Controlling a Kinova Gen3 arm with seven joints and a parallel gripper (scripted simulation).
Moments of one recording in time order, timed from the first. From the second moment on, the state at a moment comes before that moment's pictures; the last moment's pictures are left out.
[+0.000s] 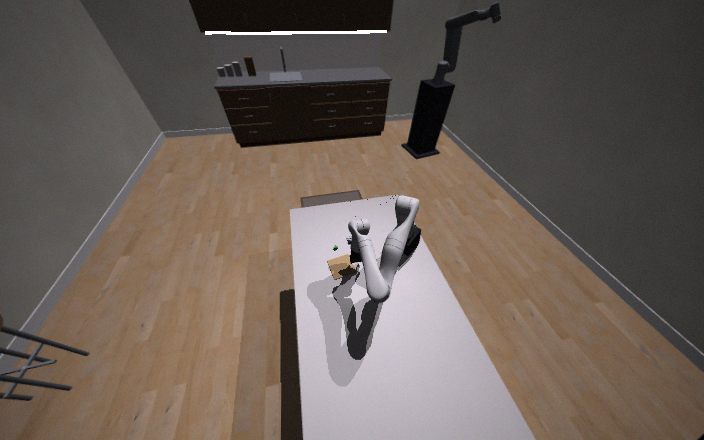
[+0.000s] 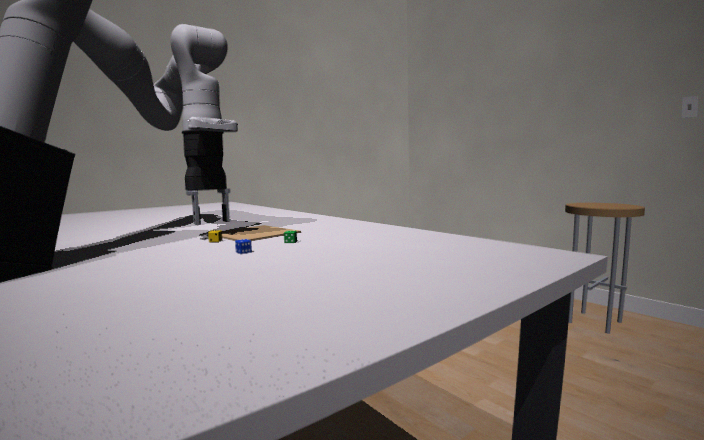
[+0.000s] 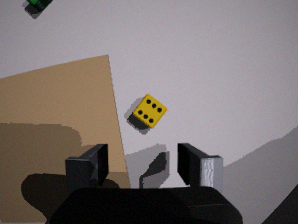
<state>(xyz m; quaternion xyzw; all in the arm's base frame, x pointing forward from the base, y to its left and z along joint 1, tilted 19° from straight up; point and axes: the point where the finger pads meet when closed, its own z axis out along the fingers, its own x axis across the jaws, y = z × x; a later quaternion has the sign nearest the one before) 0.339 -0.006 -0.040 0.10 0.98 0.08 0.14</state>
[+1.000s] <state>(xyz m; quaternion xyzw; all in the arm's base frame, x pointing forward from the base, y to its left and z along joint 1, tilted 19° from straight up) 0.317 -0.013 0.004 0.09 0.98 0.07 0.13</state>
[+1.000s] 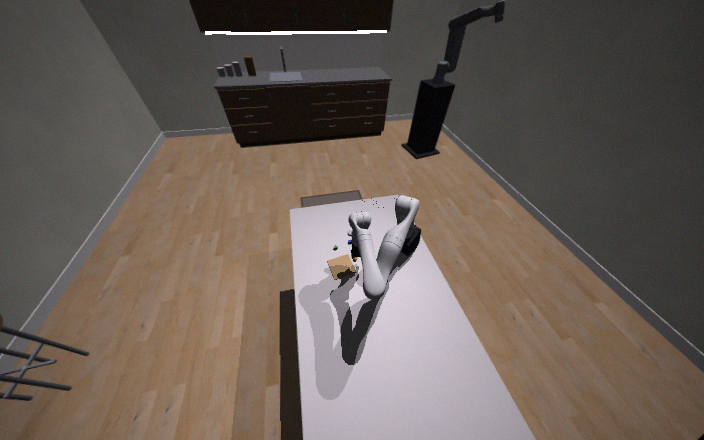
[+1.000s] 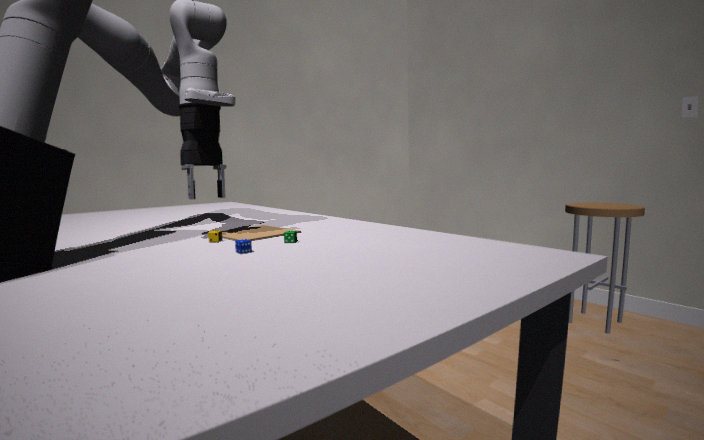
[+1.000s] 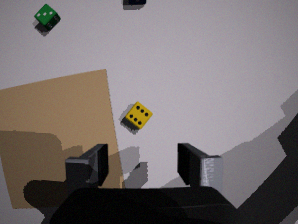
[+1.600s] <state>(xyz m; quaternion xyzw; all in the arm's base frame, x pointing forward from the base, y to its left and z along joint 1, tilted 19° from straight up) 0.305 -0.019 0.058 0.10 0.98 0.07 0.14</state>
